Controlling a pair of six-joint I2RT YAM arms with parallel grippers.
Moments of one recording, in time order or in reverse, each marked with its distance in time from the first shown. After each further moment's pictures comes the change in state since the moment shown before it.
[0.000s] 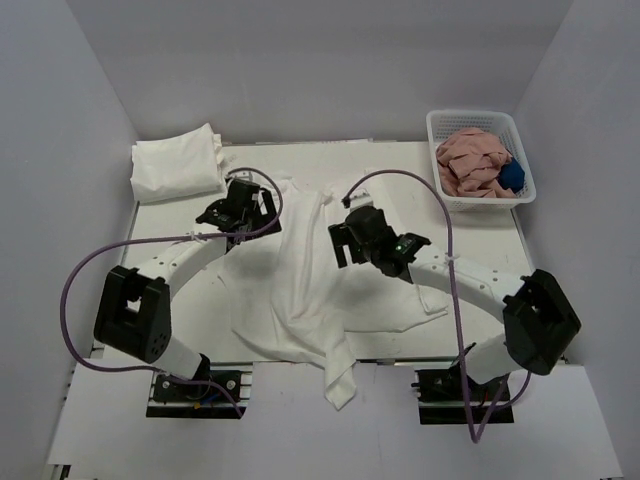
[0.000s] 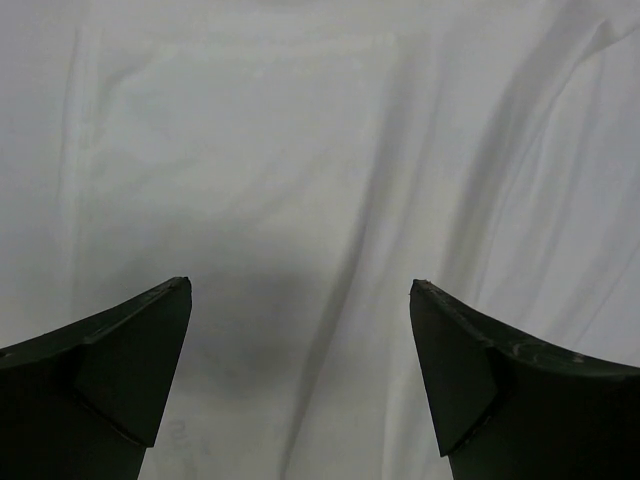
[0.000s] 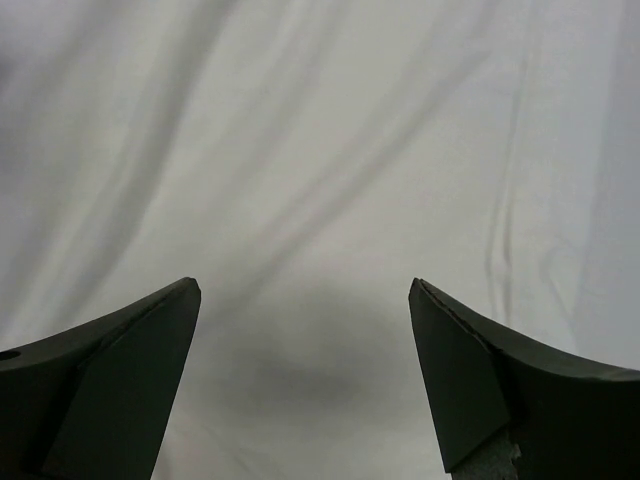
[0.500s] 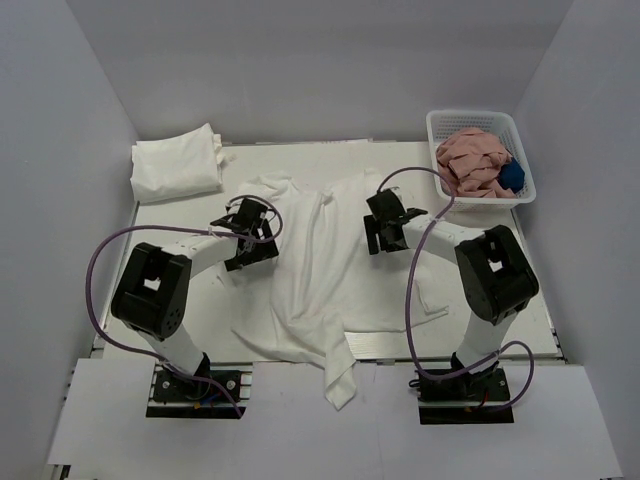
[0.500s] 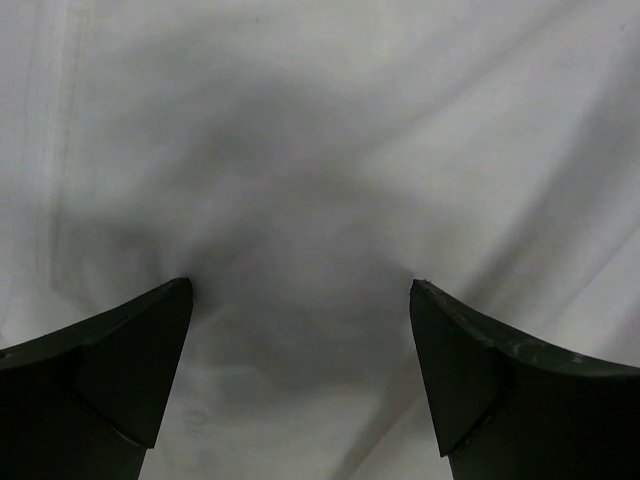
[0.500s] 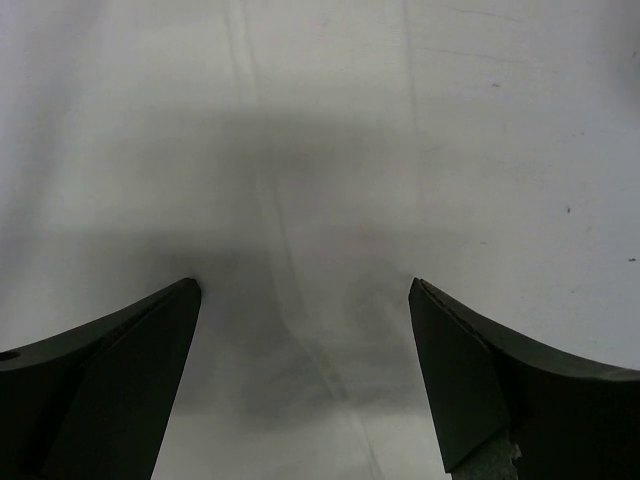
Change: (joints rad) left arm 0.000 0.164 -0.097 -0.056 -0.019 -0.129; right arm -0.321 0.345 0.101 -0.105 0.071 -0.016
